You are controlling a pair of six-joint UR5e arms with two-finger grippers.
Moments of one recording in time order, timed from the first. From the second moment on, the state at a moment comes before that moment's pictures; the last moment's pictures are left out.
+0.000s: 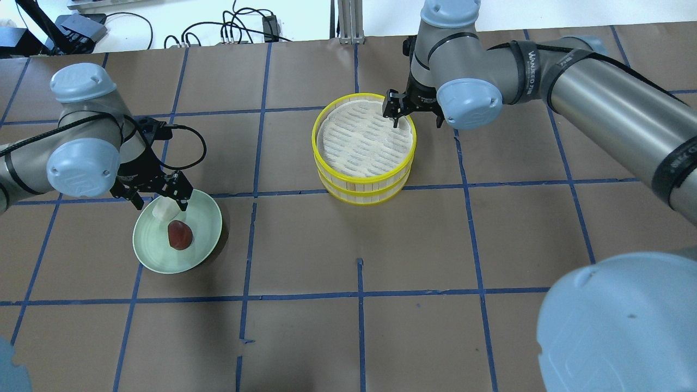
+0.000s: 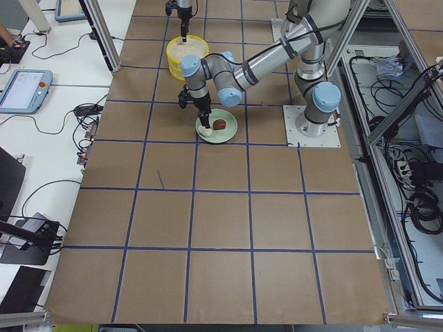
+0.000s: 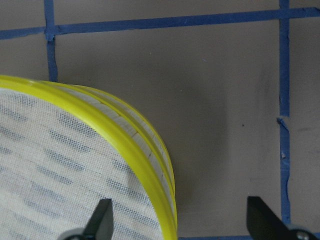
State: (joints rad) left arm -1.31 -1.89 -1.91 -1.09 1.69 0.29; right arm 1.73 -1.08 1.54 -2.11 -1.54 0.21
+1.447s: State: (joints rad) left arm -1.52 -1.82 -1.83 -1.03 1.61 0.12; right arm 1.48 -1.39 1.63 -1.86 -1.70 -0.05
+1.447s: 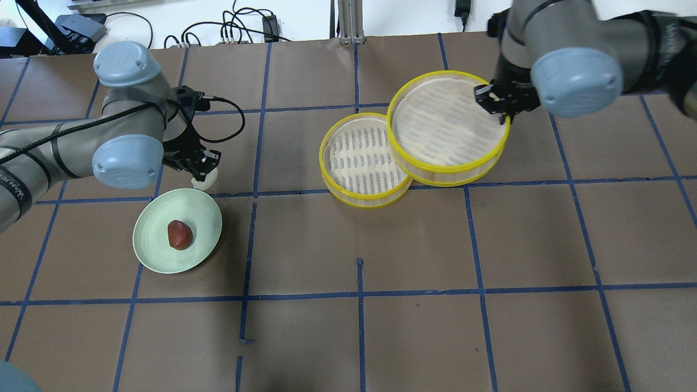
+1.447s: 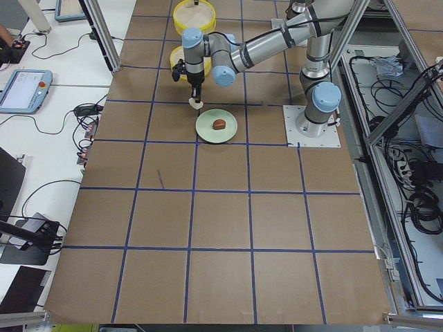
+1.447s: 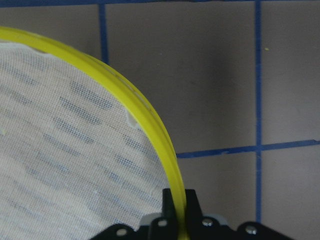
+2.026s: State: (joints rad) left arm -1.74 -1.88 -1.69 -0.96 1.38 -0.31; right arm 1.24 -1.45 1.63 -1.80 -1.70 -0.33
